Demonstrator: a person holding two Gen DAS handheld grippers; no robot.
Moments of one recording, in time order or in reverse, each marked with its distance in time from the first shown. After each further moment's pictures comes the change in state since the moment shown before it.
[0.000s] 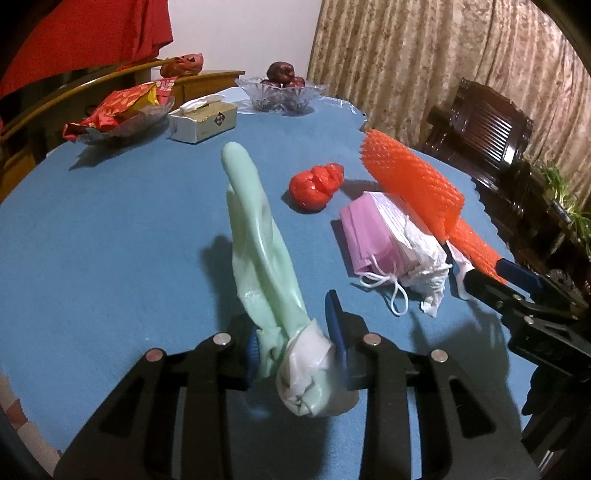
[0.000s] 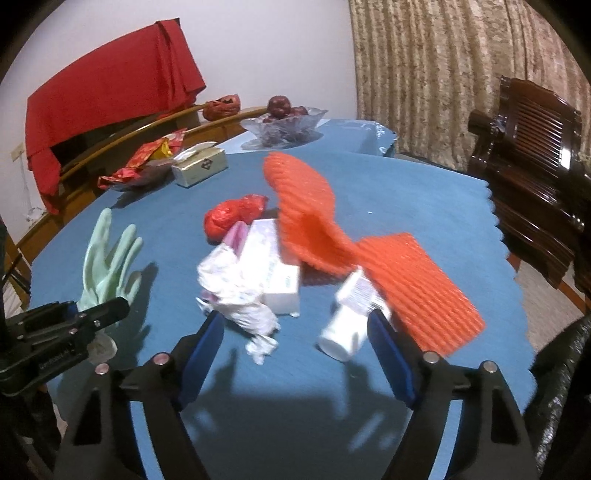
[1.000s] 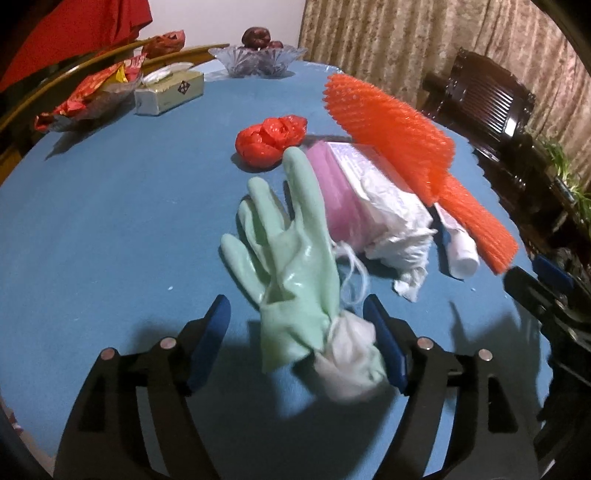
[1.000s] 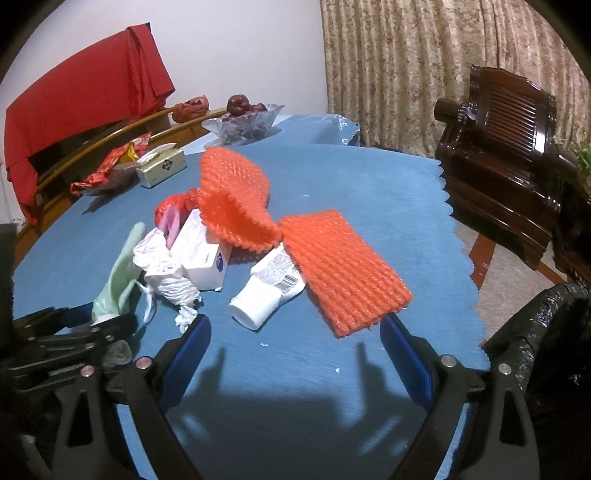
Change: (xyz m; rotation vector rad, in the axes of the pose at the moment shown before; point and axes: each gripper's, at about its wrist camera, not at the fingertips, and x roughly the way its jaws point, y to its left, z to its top) left arm 0.046 -0.052 -0.011 0.023 0.132 0.001; right arm -0.022 -0.060 -0.025 0.064 0.001 -0.102
